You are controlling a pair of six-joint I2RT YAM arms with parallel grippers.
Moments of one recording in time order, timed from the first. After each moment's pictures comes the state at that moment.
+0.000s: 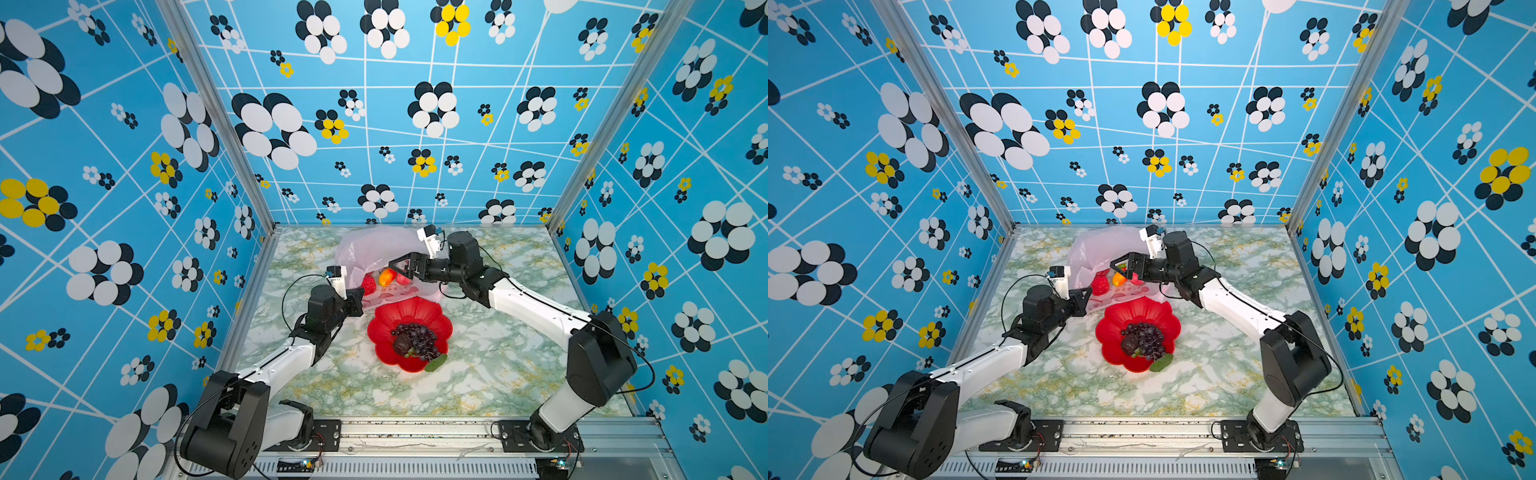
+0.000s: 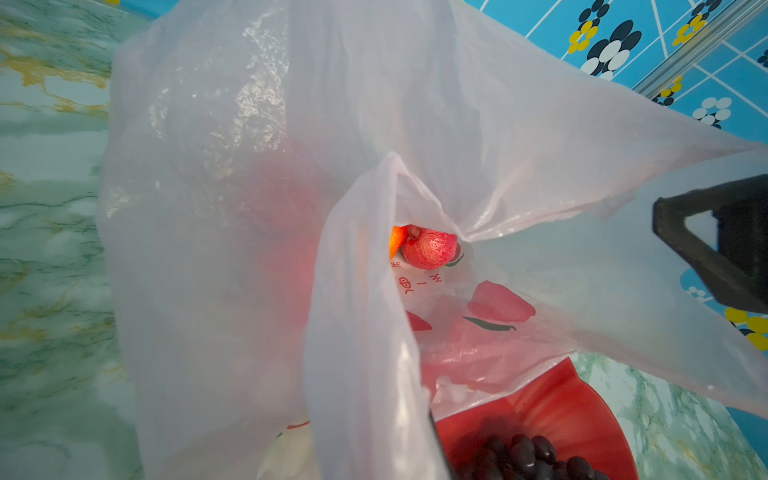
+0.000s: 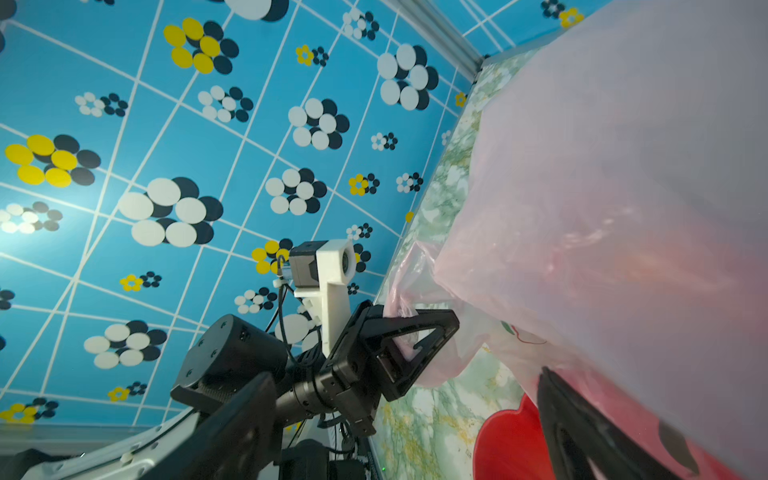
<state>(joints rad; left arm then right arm) -0.28 1.24 0.47 0.41 0.23 -0.46 0.61 1.76 1.25 0.26 -0.67 0.83</state>
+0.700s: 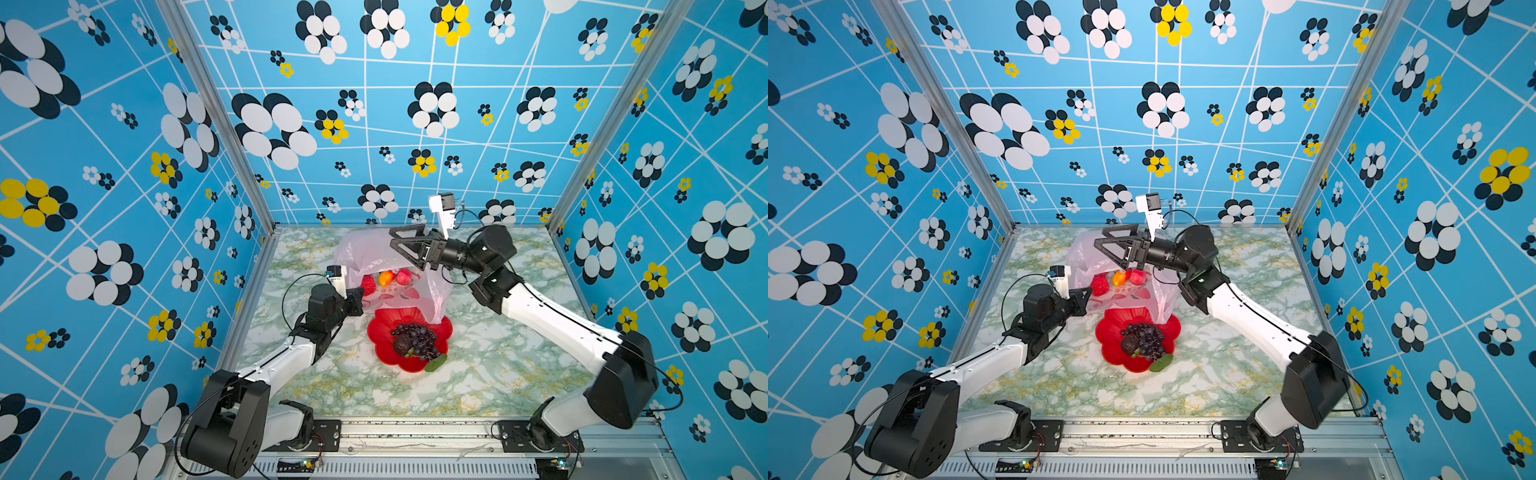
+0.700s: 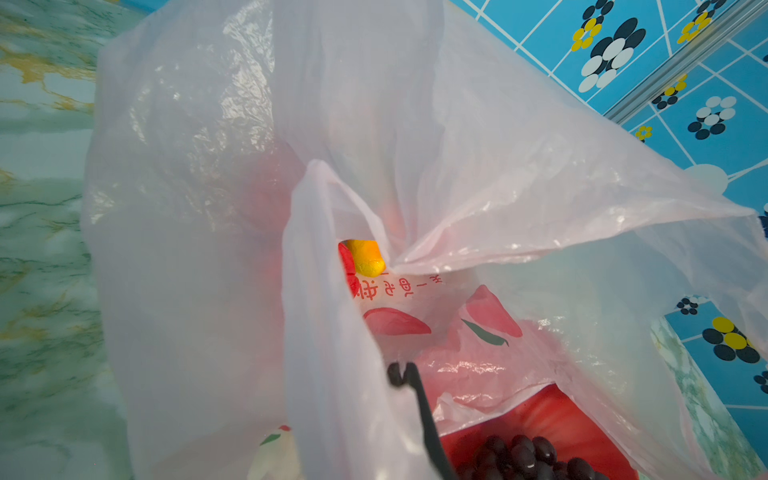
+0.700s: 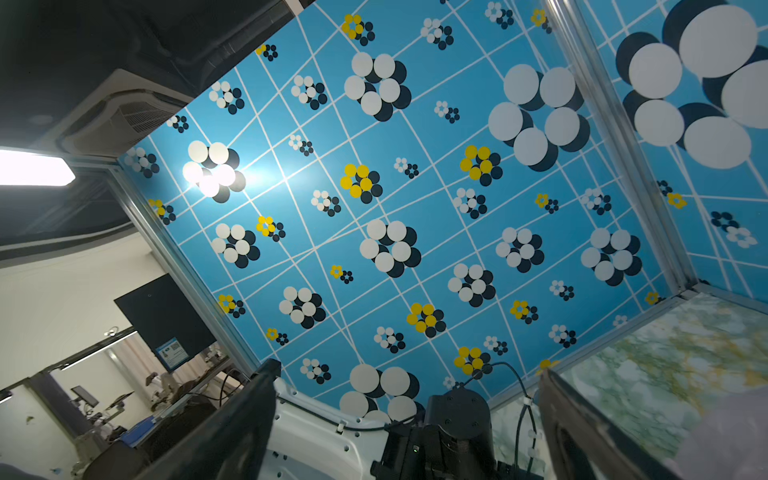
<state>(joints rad) -0.28 1.25 0.49 0.39 0.23 -0.46 0.67 1.42 1.29 0.46 -0.66 0.72</state>
